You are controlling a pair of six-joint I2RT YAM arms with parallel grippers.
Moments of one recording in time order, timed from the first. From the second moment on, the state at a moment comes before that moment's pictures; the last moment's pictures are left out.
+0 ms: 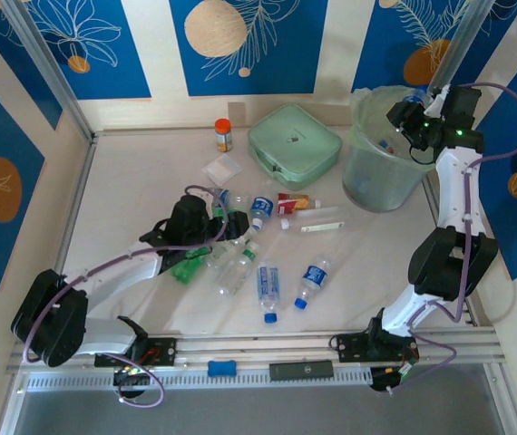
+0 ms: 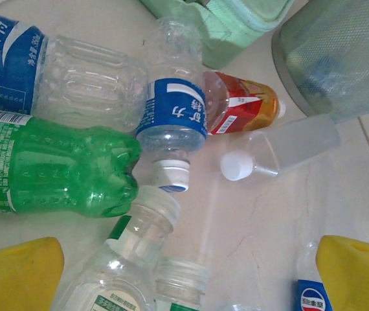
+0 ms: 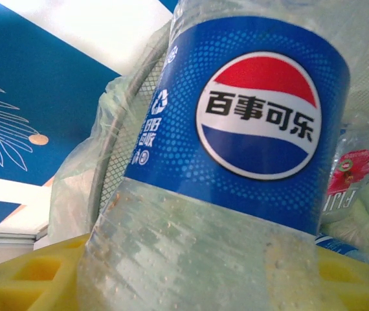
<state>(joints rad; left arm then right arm) -0.61 1.30 0.71 0.02 0.13 -0.65 -0.29 1.69 1.72 -0.65 -0.47 0.53</state>
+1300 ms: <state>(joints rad) -0.42 1.30 0.69 0.05 0.13 -0.69 0.23 1.15 1.02 -0.76 -0.19 0.67</state>
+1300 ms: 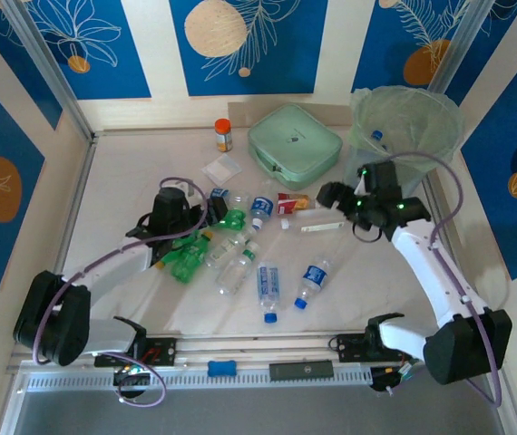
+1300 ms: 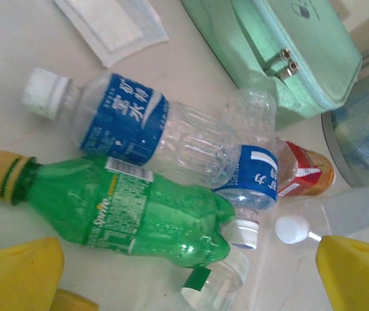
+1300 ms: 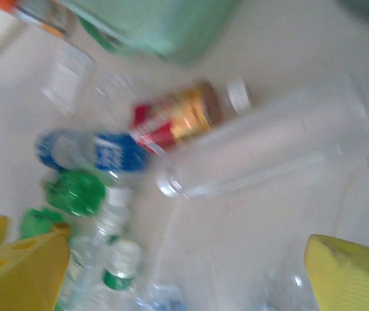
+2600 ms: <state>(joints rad) -0.37 1.26 0.62 0.03 0.14 -0.72 0.70 1.41 0.71 -0.69 0.08 1.25</state>
